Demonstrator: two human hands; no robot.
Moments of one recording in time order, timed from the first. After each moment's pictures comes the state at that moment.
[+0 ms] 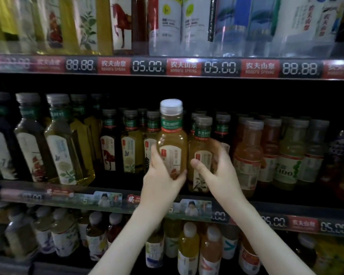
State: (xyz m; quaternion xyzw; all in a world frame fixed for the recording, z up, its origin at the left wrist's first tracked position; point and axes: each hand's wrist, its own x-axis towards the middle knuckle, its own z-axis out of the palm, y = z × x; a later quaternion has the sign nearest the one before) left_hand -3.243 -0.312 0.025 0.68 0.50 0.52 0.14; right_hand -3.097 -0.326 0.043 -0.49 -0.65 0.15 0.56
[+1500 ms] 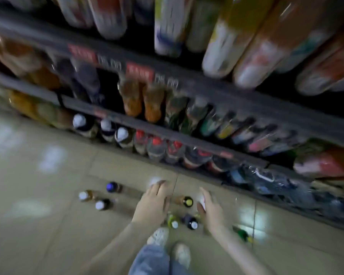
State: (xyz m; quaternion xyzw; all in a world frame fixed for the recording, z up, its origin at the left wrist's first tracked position) left_hand -3.249 -0.537 -0.523 0.71 0.61 0.17 0.31; right_hand -3.048 -0.539 -0.525 -0.70 -0.64 0.32 -0.01
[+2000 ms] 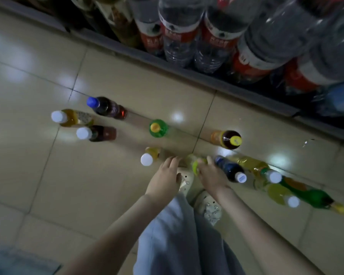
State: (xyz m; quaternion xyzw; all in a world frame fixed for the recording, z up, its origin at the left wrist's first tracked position) left_hand -3.236 -0.642 -0.875 0.59 0.67 0.02 0.46; right_hand -3.071 -0.625 -0.932 -0.56 -0.74 0.29 -0.24
